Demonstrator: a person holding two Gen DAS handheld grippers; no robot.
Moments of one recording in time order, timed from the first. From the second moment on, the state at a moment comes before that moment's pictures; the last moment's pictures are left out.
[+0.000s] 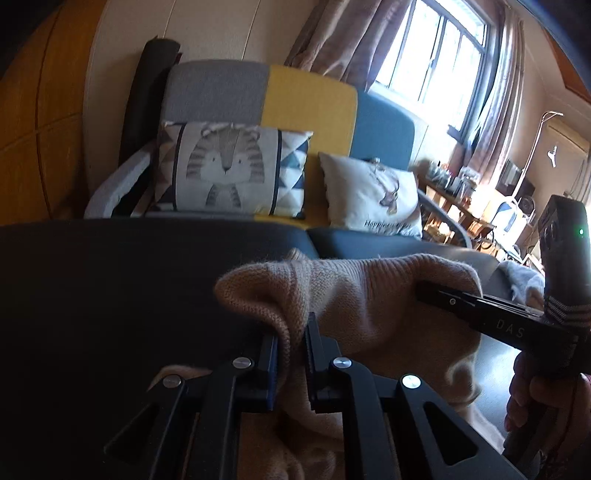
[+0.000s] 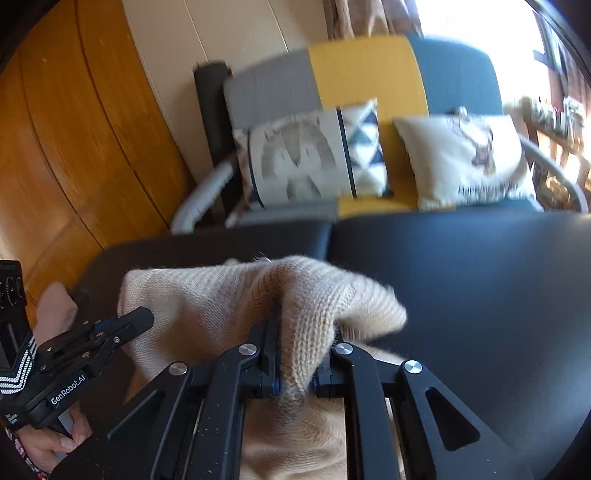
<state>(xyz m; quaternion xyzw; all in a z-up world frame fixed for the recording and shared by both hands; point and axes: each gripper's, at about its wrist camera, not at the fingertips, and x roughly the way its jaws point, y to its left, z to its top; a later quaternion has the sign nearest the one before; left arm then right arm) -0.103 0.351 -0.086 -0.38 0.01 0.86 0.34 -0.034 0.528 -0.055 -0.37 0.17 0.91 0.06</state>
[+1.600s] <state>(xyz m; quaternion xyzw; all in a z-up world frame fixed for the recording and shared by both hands) 0.007 0.334 -0.137 -0.40 0.07 0.83 0.38 0.170 0.500 -0.102 -0.50 0.09 0.86 0.06</state>
